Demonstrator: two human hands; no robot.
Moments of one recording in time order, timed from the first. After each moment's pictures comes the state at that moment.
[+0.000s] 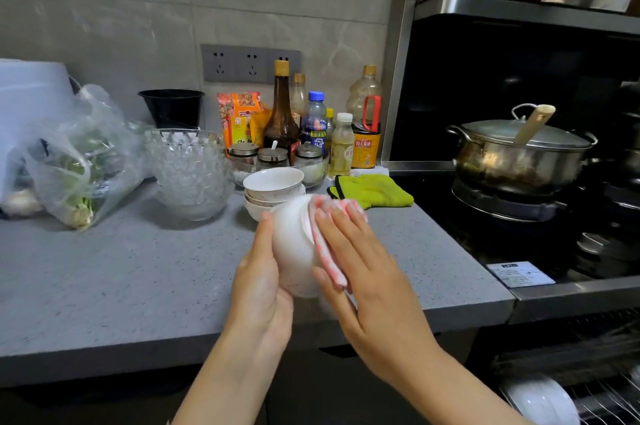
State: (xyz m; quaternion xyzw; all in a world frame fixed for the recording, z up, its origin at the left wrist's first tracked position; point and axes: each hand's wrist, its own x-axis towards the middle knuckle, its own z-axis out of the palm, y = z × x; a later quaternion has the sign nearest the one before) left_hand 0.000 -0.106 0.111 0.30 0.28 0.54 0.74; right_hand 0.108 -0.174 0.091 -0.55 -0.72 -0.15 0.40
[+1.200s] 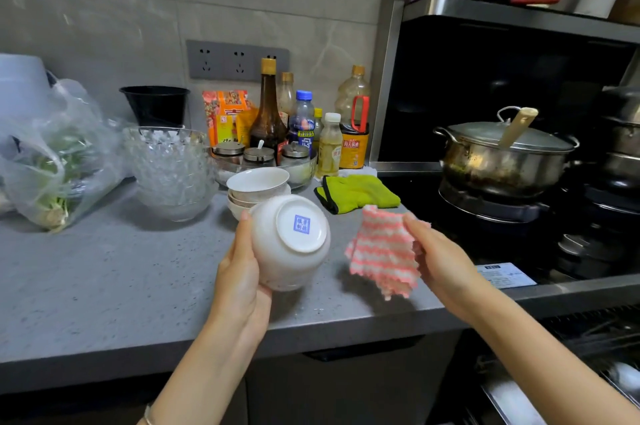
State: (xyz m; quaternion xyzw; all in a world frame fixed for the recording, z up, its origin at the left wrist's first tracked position) left_hand 0.011 -0.086 0.100 0.30 0.29 0.57 0.71; right_hand 0.211 -0.166 0.110 -0.62 -0.42 0.33 0.58
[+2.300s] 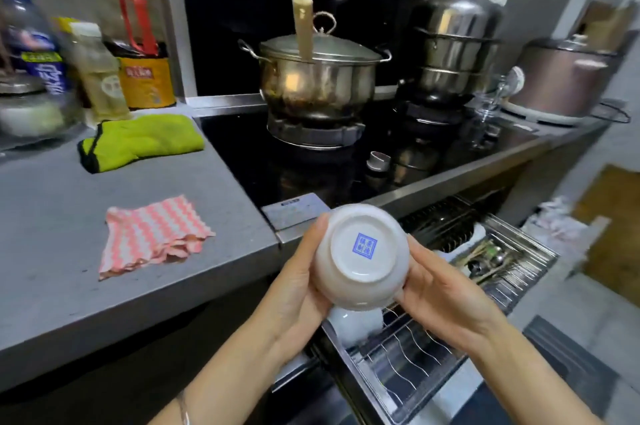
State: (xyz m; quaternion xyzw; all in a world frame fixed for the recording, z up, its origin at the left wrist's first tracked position) left_hand 0.278 -0.230 0.030 0.42 0.15 0.16 0.88; right_hand 0.397 -0.358 0.031 -0.43 -0.28 0.47 0.72
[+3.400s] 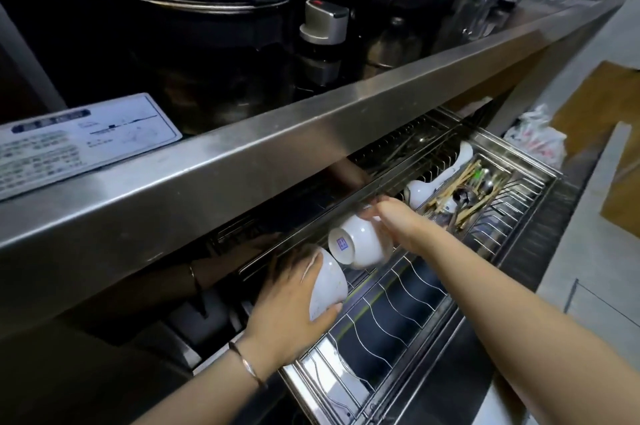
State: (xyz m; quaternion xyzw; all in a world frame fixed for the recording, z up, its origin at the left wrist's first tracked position) left_hand 0.427 -0.202 -0.233 0.98 0.12 0.01 0.18; right_hand 0.630 -0.297 -0.180 -0.80 -0.07 0.35 0.48
